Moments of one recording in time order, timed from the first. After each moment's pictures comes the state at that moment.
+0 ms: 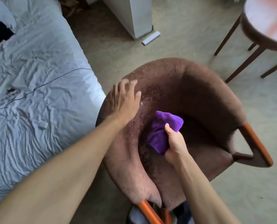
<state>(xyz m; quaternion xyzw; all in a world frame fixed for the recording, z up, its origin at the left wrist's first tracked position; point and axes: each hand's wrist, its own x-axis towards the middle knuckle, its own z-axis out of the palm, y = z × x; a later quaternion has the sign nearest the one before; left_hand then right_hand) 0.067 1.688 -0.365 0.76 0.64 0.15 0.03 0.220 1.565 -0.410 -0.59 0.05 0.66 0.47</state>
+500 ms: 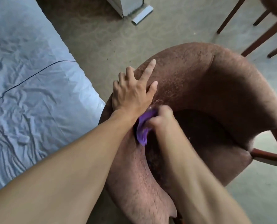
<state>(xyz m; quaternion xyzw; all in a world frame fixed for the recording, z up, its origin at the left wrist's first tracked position) 0.058 1.790 -0.443 0.79 0.60 0.09 -0.01 0.149 1.745 -0.483 -0.55 0.29 0.66 0.42</state>
